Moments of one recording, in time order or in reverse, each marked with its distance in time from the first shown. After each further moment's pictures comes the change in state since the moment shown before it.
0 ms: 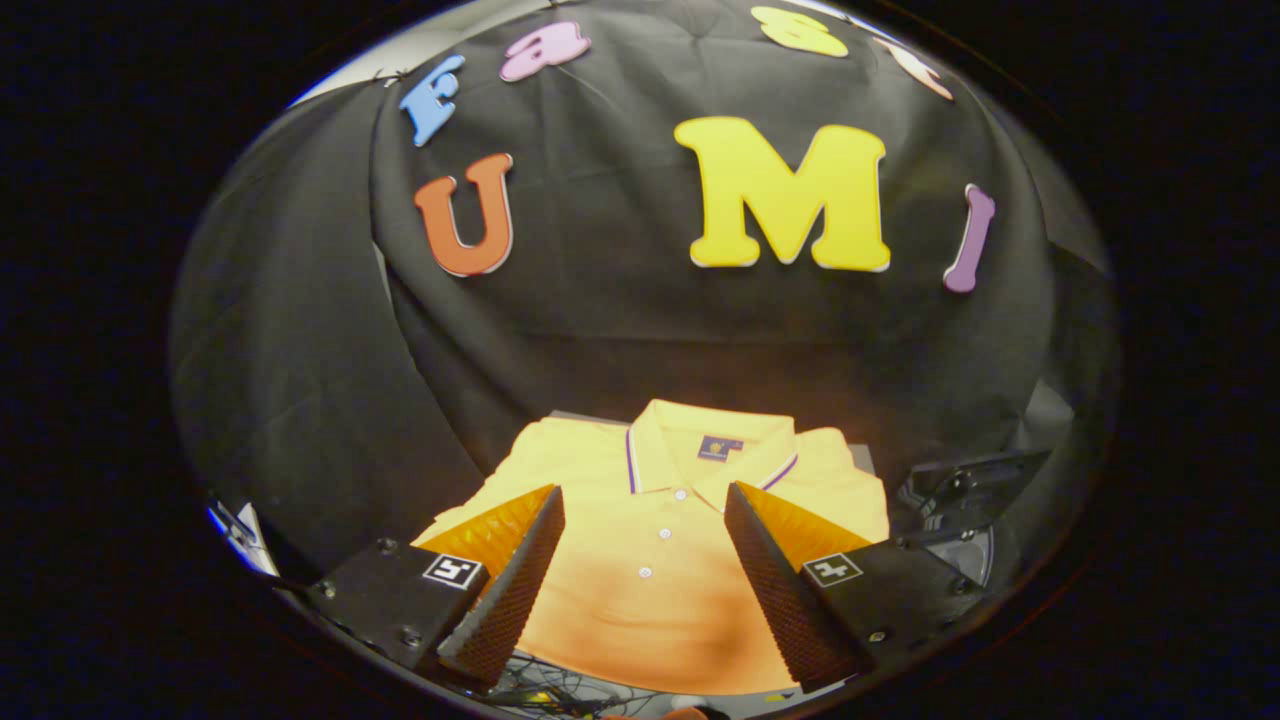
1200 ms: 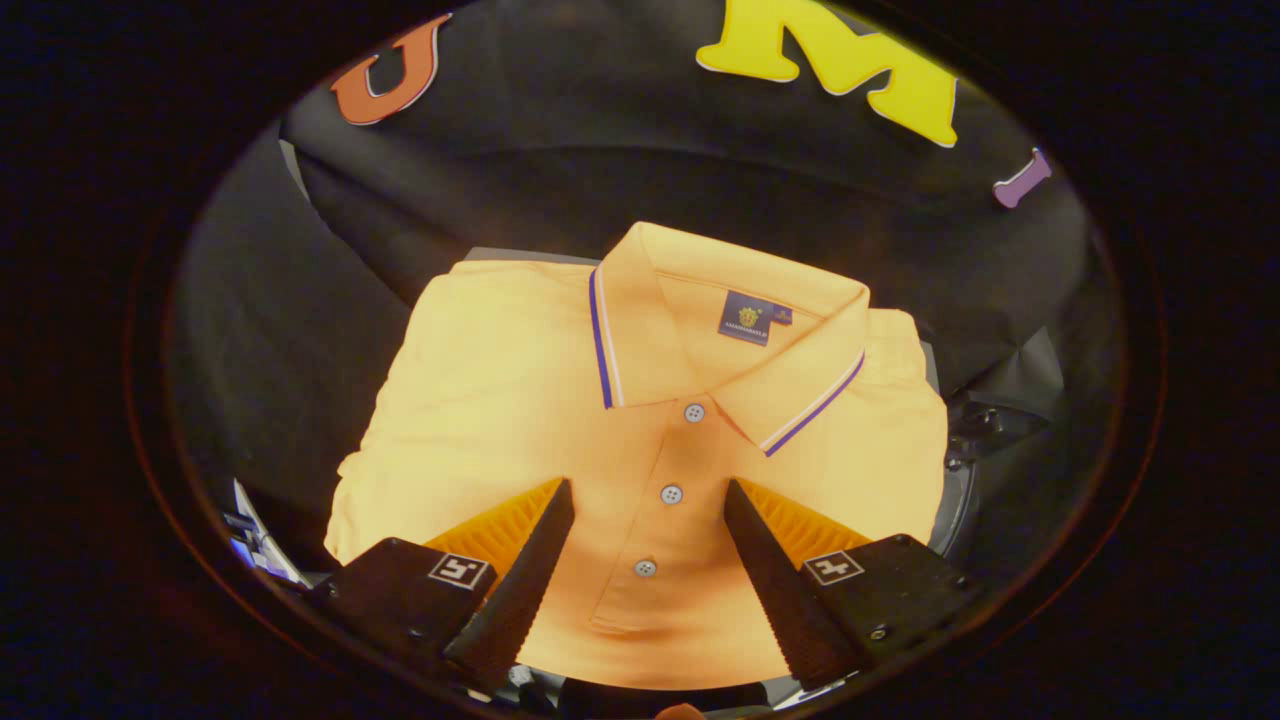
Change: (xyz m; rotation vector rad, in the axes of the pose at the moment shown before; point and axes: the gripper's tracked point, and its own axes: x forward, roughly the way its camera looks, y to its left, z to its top) arm 0.060 -0.006 -0.055 -0.009 0.528 -0.159
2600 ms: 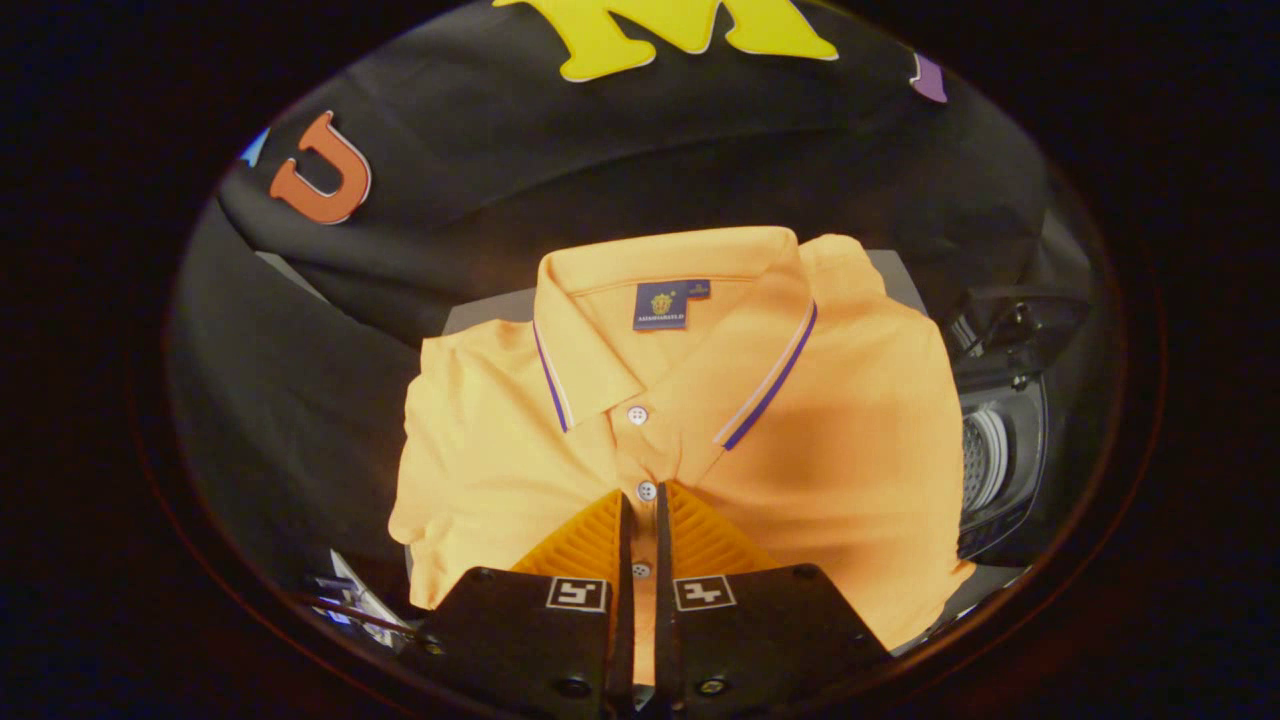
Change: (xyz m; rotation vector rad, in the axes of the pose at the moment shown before) arm -0.001 -0.025 0.005 0.289 -0.017 0.271
